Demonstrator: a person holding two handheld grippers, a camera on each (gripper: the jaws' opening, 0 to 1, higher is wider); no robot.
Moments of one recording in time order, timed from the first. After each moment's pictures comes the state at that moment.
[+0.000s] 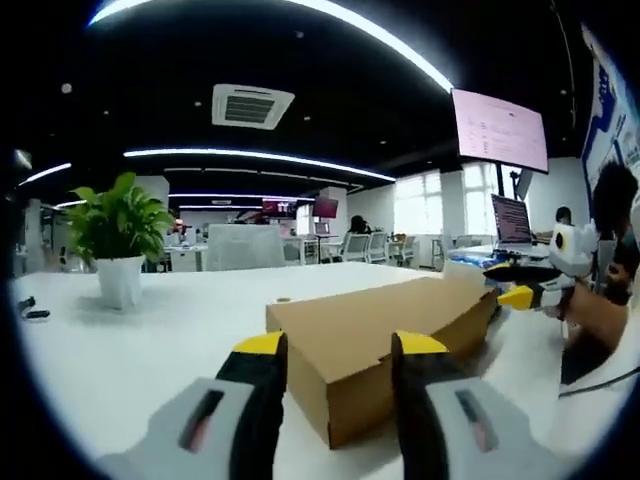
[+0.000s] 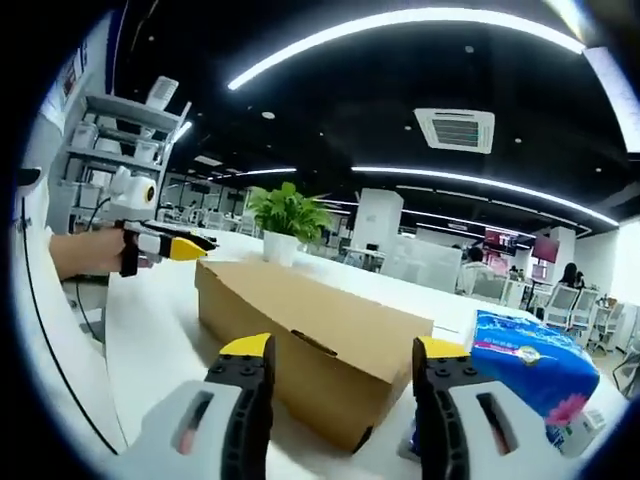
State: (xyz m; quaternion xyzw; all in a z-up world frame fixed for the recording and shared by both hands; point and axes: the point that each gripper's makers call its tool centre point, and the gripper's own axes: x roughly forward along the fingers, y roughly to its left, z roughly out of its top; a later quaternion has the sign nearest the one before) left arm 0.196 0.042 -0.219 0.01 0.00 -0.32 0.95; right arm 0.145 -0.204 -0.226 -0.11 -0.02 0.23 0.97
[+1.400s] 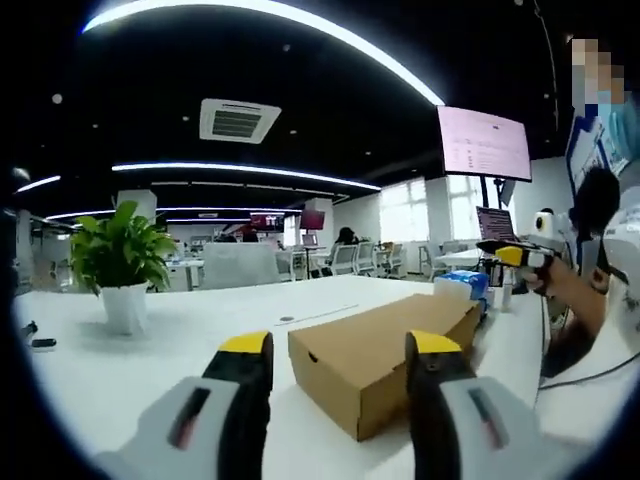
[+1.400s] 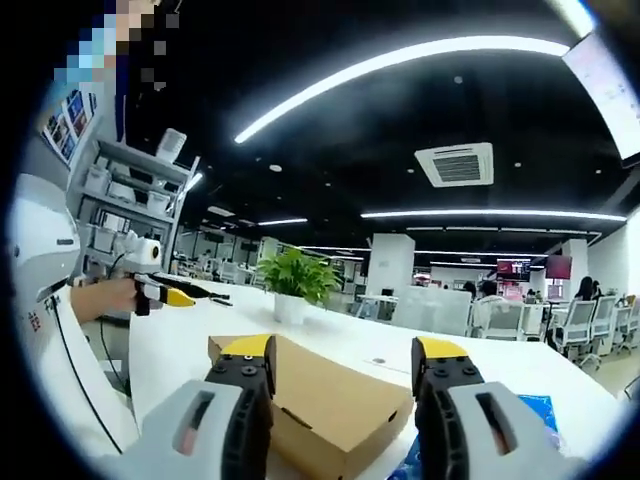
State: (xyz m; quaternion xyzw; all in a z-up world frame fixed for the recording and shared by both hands) left arm 0.181 0.078 -0.187 0.01 -0.01 -0.35 0.94; right arm 0.130 -0.226 -0.150 -0.06 -0.10 0.27 0.96
